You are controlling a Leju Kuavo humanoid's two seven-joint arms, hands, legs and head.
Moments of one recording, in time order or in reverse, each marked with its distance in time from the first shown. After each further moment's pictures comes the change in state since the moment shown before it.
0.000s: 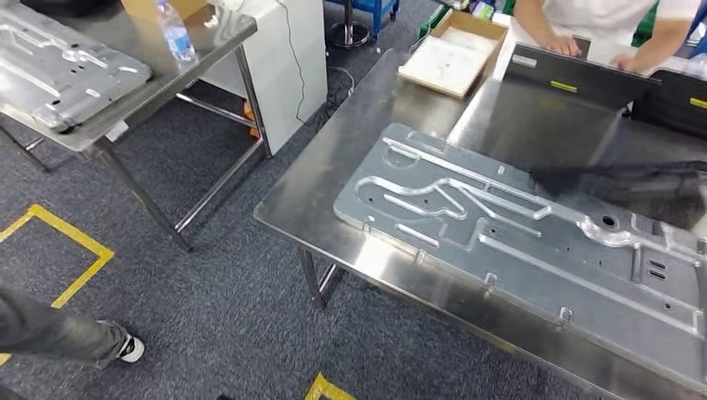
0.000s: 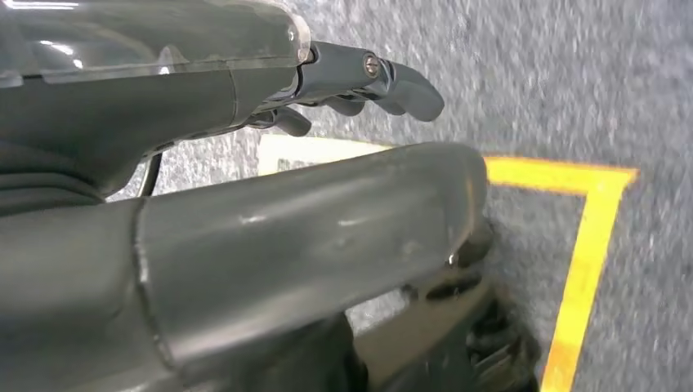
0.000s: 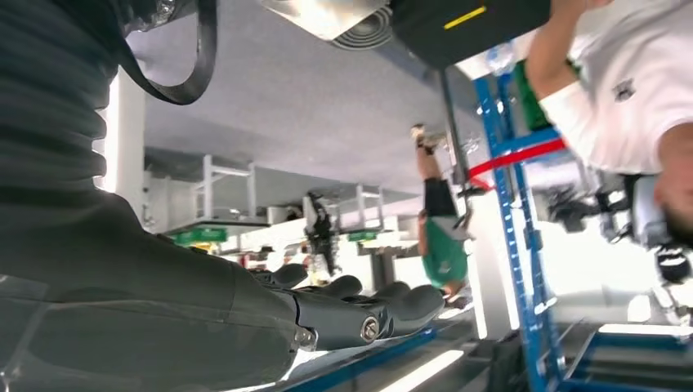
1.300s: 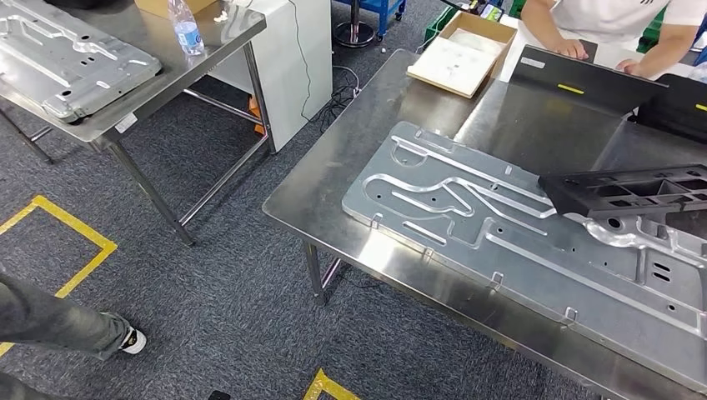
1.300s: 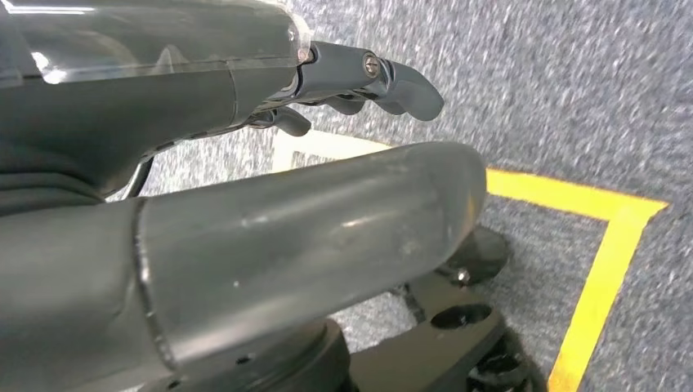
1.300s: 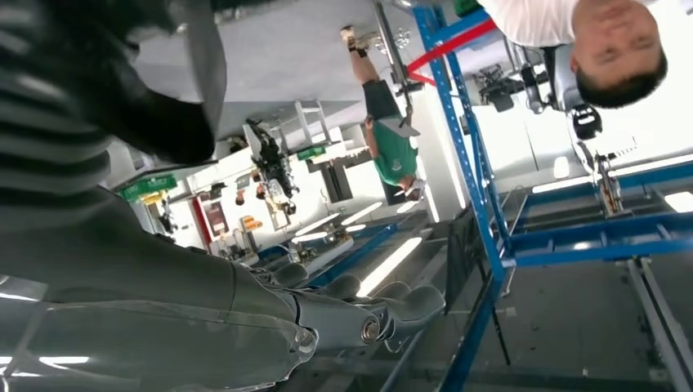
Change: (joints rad) left arm -0.007 -0.012 0.031 0.000 0.022 0.004 0.054; right arm 0.495 -0.023 -0.342 -0.186 -0.095 -0.396 -0.123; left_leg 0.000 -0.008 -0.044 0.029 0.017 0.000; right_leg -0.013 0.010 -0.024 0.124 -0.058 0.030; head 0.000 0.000
